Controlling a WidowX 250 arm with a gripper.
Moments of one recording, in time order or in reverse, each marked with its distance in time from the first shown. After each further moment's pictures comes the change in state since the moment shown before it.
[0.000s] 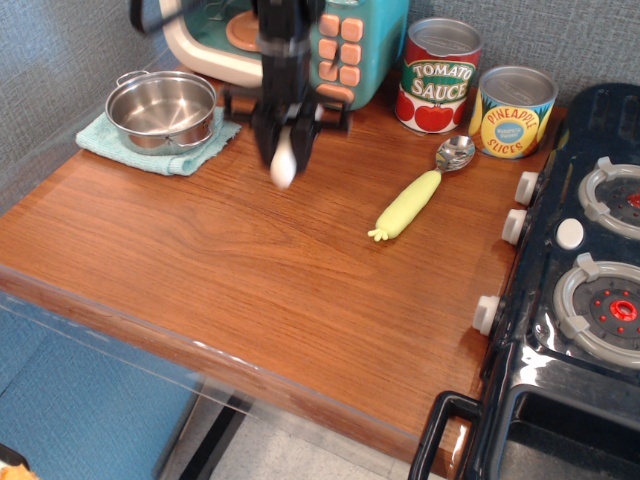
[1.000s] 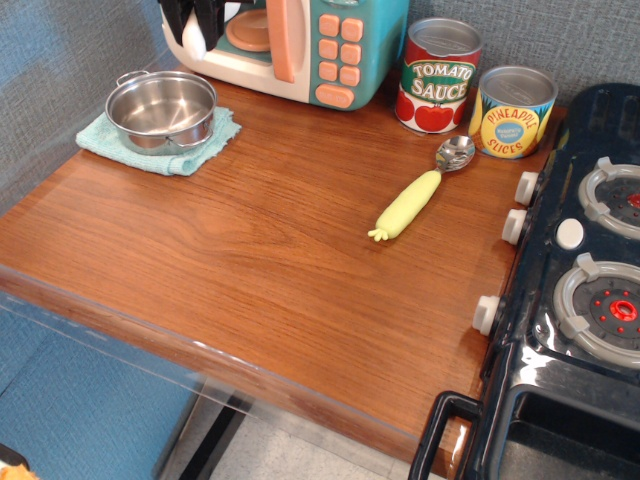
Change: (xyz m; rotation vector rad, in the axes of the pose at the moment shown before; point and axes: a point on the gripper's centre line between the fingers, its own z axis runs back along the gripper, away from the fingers) arm 0.054 0.090 0.039 0.048 -0.064 -0.010
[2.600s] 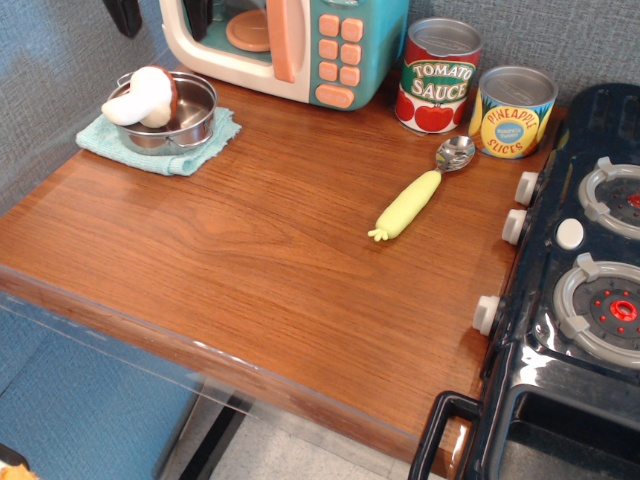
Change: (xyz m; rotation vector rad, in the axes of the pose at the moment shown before) arm -0.019 0.017 0.018 0.002 -0.044 0.076
